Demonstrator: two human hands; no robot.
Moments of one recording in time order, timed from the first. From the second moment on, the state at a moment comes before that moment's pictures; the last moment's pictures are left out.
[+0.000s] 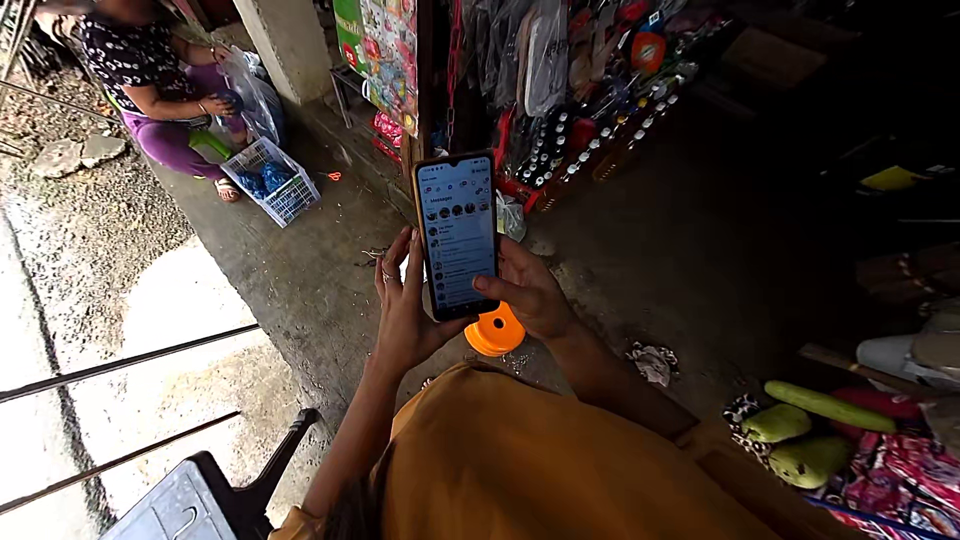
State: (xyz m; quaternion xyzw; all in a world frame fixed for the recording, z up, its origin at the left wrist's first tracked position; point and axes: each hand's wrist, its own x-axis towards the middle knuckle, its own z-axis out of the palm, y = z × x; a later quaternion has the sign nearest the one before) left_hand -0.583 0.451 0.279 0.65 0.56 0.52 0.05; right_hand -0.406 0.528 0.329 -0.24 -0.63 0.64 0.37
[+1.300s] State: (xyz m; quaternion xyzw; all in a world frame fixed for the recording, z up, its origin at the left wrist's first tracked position) left_hand -0.604 0.440 0.295 0.63 0.62 0.47 -0.03; right_hand -0.435 0.550 0.322 -0.15 -0.63 0.69 0.33
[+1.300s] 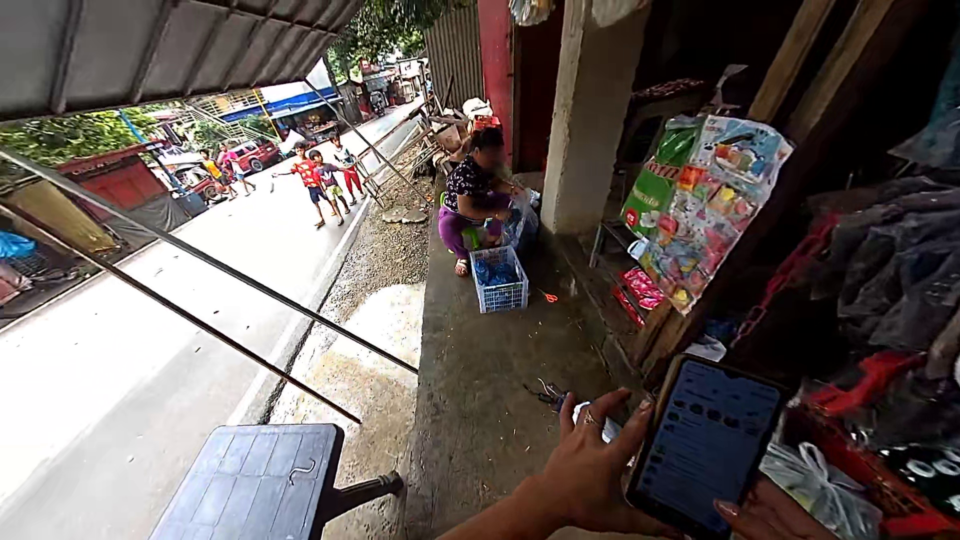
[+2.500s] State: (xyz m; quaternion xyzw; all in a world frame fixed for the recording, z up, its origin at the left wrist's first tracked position) left_hand -0.471 0.590 0.255 0.75 0.54 0.34 0.18; right_hand -0.299 0.611 0.288 -0.41 -0.26 0.71 0.51
